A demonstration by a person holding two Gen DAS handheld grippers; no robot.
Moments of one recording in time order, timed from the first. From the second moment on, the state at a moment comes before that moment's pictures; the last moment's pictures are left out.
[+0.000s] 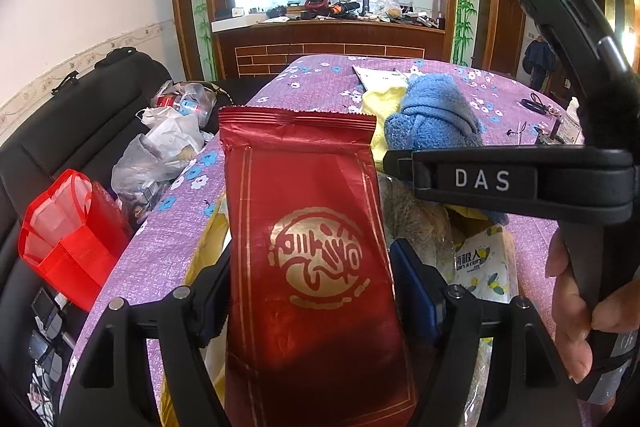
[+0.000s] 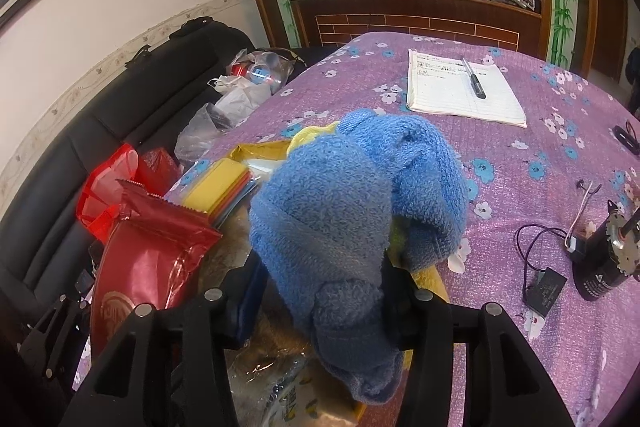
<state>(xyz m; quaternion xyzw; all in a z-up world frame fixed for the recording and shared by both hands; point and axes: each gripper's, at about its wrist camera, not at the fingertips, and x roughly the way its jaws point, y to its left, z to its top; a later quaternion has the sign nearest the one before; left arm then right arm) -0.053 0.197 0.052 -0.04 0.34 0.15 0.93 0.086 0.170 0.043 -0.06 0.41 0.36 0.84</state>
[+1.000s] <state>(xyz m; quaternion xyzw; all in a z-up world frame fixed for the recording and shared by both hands) -0.082 0.179 0.075 -0.02 0.31 0.14 0.94 0.035 0.139 0.078 -0.05 0.37 0.39 0.84</state>
